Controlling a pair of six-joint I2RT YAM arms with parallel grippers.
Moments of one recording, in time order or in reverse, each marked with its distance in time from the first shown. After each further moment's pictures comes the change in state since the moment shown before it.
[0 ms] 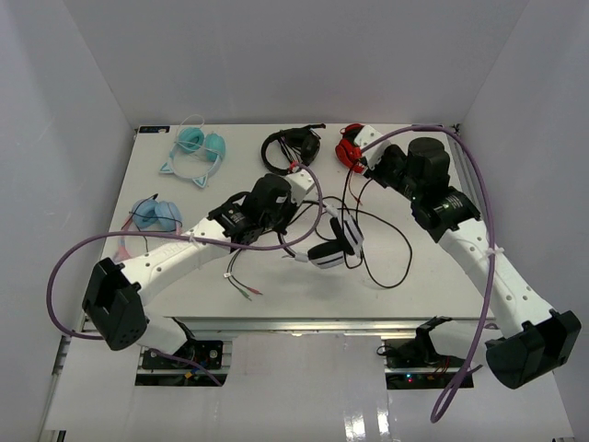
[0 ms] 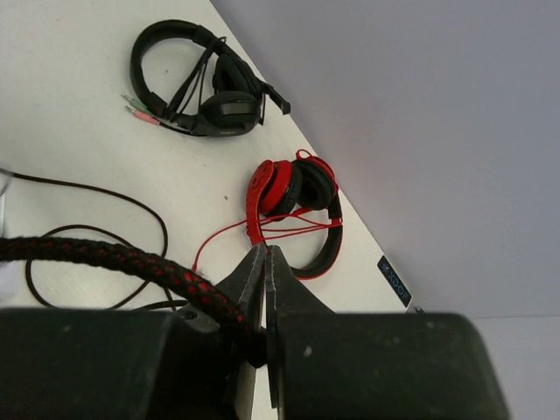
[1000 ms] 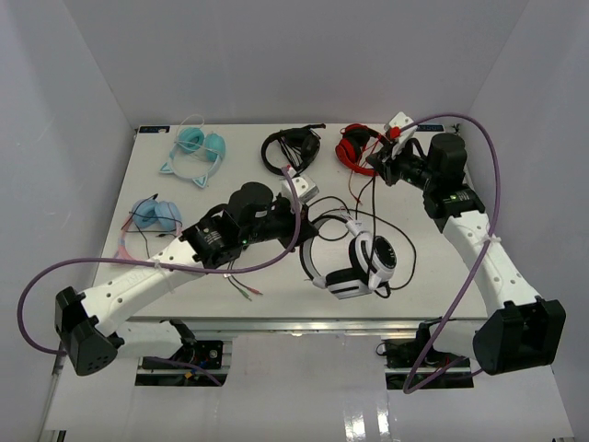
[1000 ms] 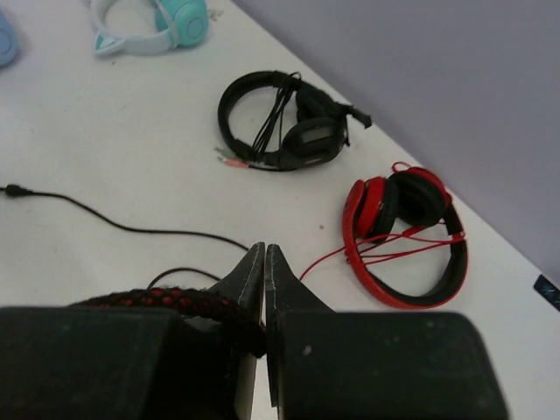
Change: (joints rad) left arm -0.109 -0.230 -0.049 0.105 0.375 -0.193; right arm -0.231 0.072 -0.095 0.183 -0.409 0.373
